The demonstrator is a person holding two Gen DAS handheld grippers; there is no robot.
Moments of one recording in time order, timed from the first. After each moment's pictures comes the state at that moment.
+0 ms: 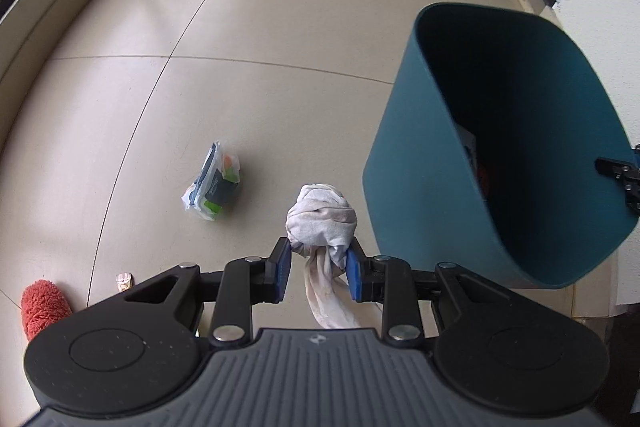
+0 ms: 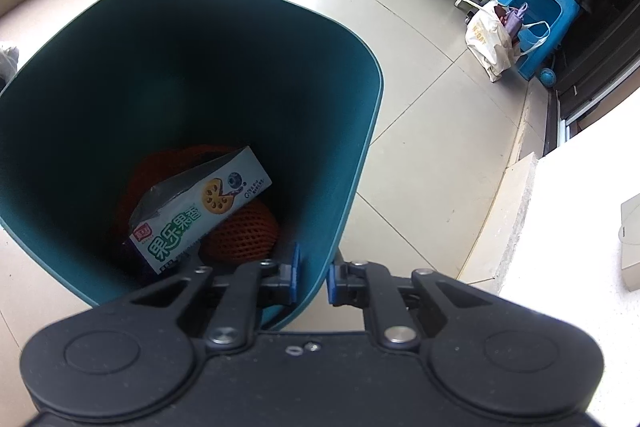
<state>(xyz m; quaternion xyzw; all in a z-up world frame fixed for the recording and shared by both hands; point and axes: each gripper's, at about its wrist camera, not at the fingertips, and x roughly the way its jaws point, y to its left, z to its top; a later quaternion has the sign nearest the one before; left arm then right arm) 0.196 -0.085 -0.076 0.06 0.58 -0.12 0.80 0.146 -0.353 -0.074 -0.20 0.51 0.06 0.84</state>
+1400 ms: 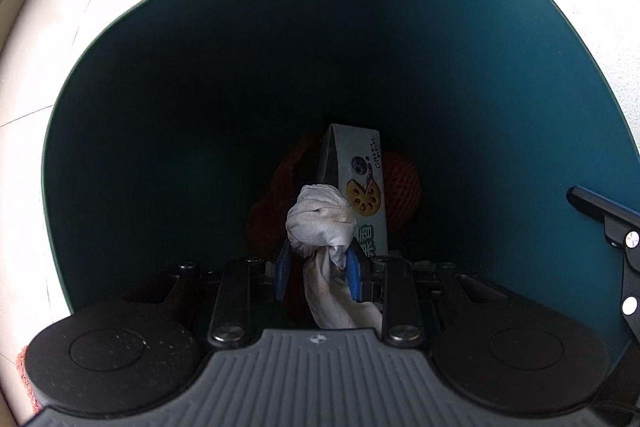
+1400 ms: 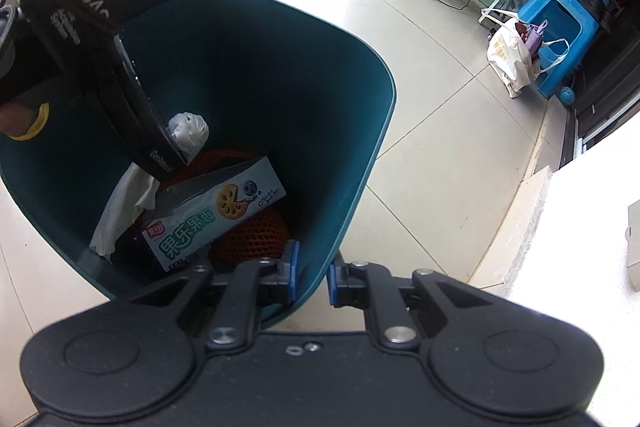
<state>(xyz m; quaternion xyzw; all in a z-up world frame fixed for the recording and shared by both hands) 0.248 -0.260 -0.169 0.17 0.63 -0.18 0.73 0.148 -0.366 -0.080 -0.21 0.49 0.11 0.84</state>
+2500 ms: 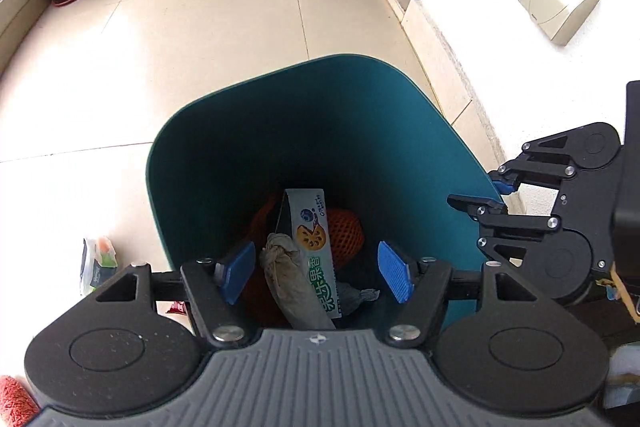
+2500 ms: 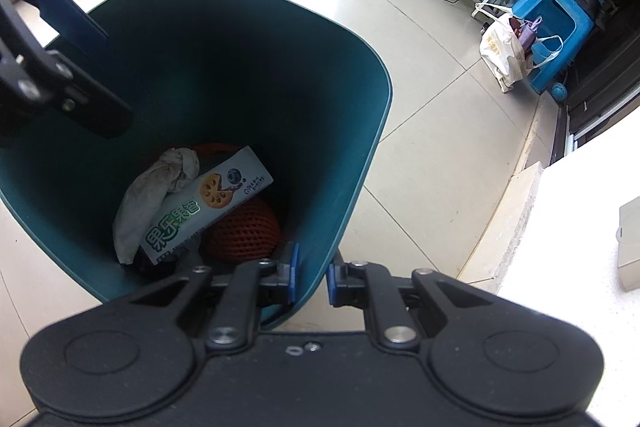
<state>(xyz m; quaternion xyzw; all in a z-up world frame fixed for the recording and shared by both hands) 0.196 -0.211 -0.076 0.09 0.53 -0.27 0.80 0.151 -0.357 -0.082 -0.22 0.50 0.09 0.83</state>
